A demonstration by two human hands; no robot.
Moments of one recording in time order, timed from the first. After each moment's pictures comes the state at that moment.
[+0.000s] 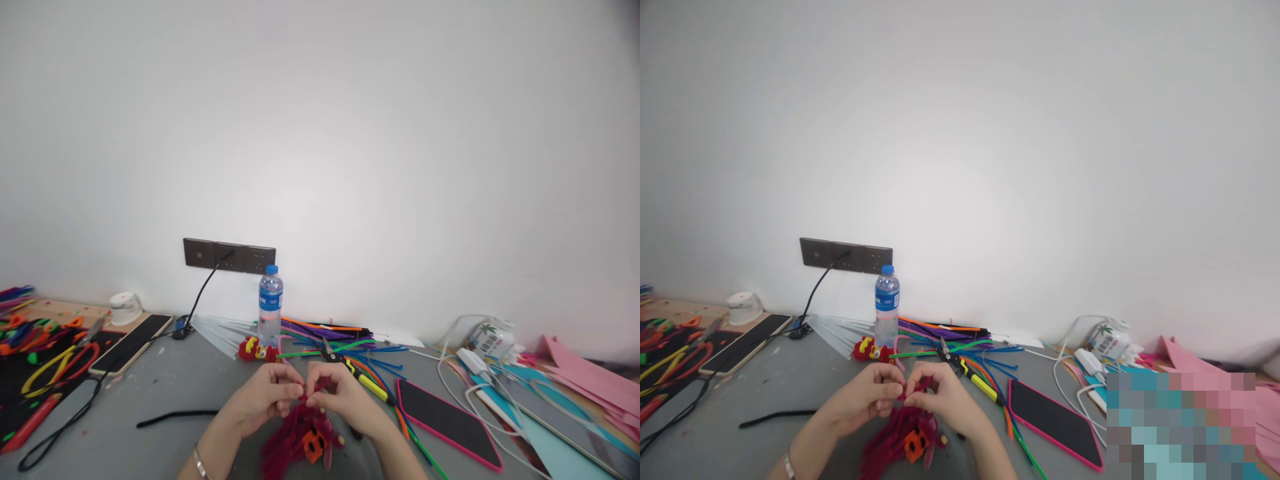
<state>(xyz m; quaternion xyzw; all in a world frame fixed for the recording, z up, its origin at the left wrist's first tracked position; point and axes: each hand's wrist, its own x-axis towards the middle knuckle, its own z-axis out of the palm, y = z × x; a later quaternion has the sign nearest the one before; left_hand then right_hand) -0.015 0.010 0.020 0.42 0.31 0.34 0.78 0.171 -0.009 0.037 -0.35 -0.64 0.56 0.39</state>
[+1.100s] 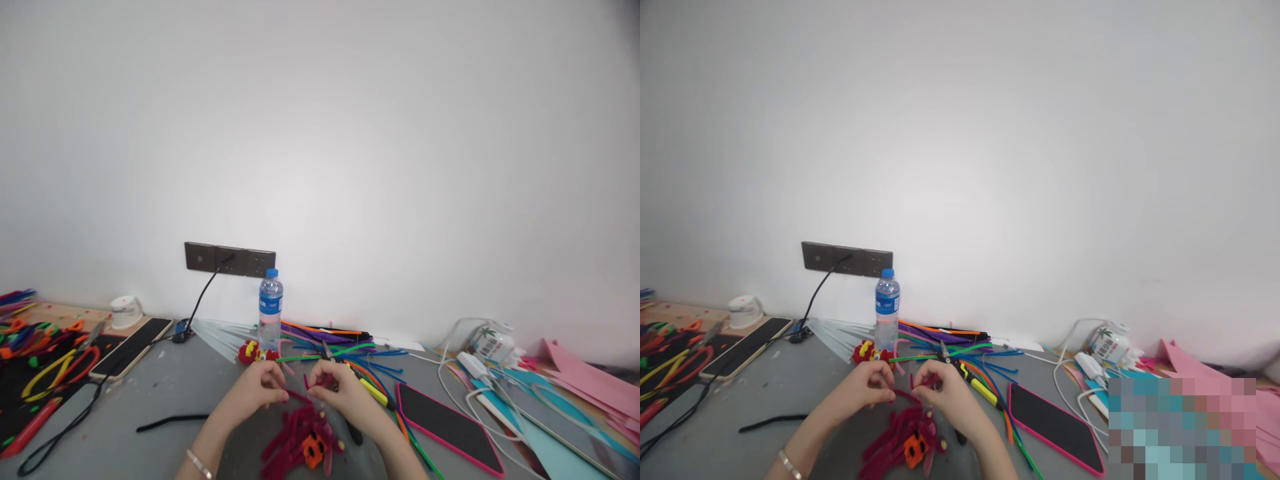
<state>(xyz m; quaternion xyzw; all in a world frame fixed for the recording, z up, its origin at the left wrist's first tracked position) -0.036 0.030 0.000 0.62 0.45 0.30 0.57 0.176 -0.002 0.030 -0.47 -0.67 0.44 0.36</state>
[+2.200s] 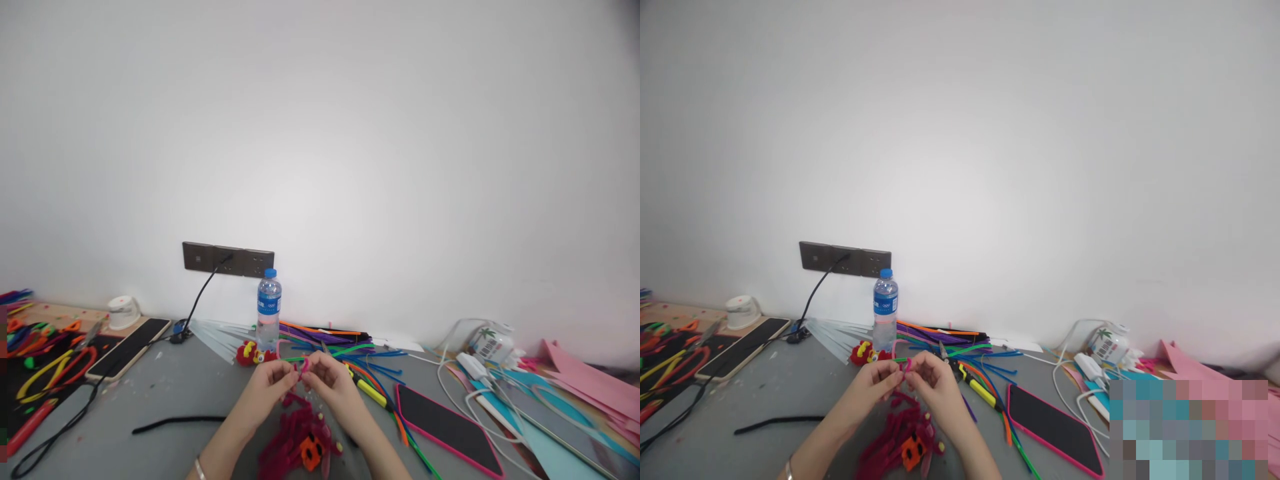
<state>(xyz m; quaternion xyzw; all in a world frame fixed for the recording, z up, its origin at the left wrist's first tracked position) -0.007 0.014 0.017 0.59 0.38 0.41 0.58 0.157 0.001 0.026 -0.37 -0.59 0.50 0.51</state>
